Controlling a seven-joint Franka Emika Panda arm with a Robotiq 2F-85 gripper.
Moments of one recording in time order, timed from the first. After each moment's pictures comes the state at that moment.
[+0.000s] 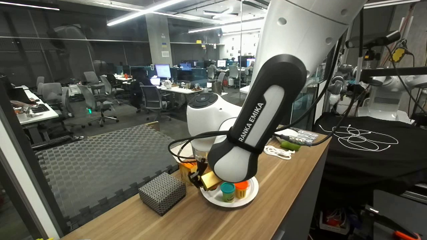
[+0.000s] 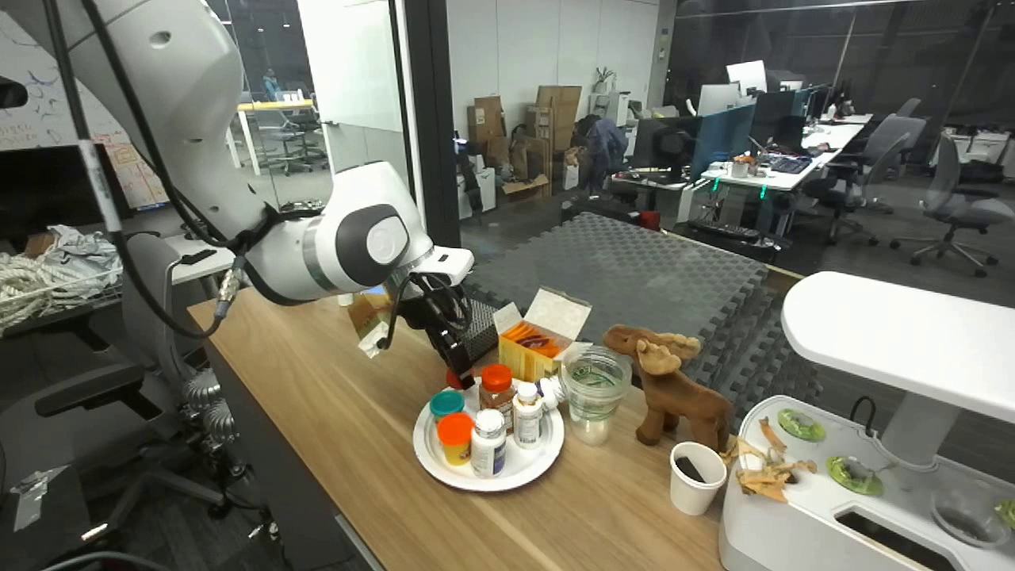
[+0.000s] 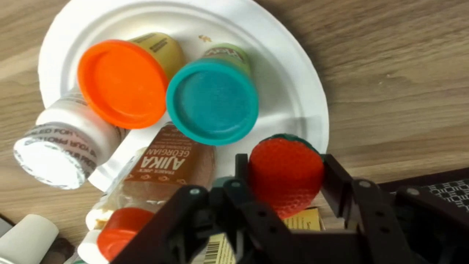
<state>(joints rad) 0.54 0.72 -0.37 -1.98 -0.21 2.81 0.76</state>
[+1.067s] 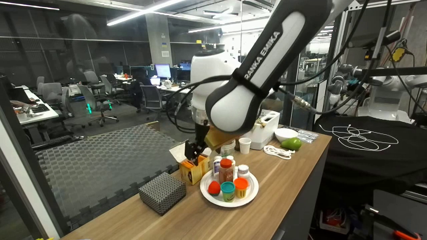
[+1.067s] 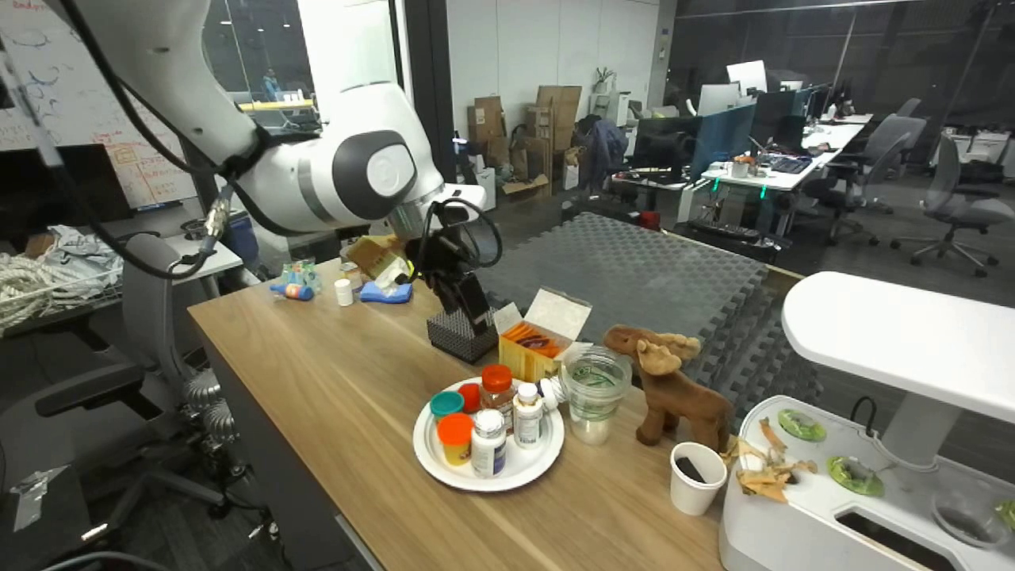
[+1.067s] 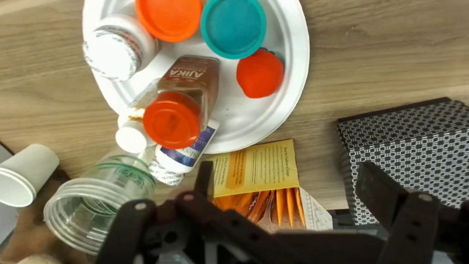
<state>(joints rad) 0.39 0.49 -0.25 -2.02 -0.21 2.71 0.51</state>
